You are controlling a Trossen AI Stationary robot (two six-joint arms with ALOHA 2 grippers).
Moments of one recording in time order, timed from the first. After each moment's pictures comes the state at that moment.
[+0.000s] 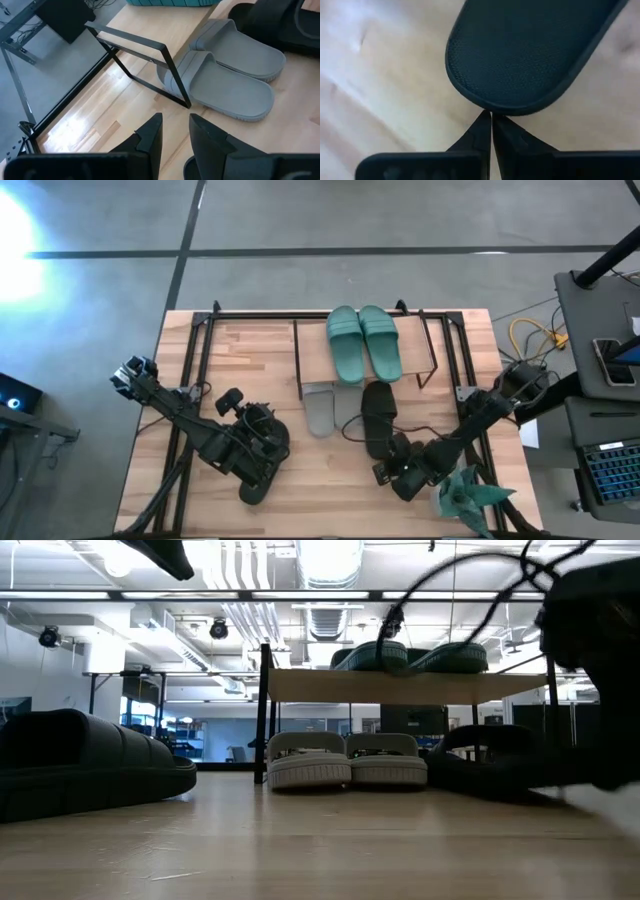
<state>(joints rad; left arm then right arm) -0.61 1.60 1.47 -1.44 -0.91 -1.25 0.71 1.69 0.88 -0.48 0.42 1.81</state>
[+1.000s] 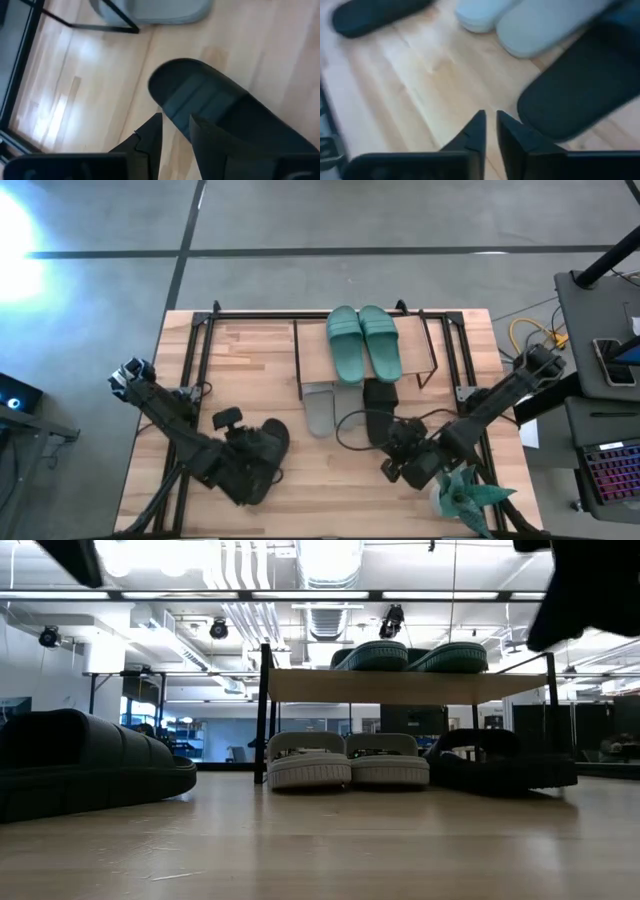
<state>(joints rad) -0.74 1.60 1.47 -1.44 -0.53 -1.03 0.69 1.45 0.98 -0.65 0.55 1.29</state>
